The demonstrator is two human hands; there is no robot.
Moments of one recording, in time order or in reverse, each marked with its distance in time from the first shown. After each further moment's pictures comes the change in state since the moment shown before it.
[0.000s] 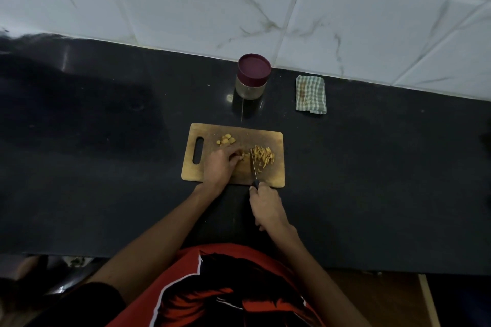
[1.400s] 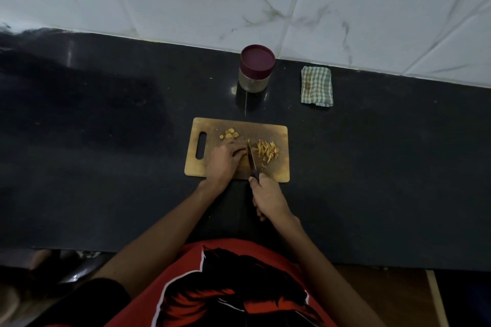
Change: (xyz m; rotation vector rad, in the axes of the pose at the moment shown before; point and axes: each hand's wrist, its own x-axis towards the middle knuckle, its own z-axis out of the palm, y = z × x) left_hand 0.003 -0.005 0.004 0.021 0.025 0.023; right_hand 0.007 -0.001 -0.002 0.113 -0.065 -0.090
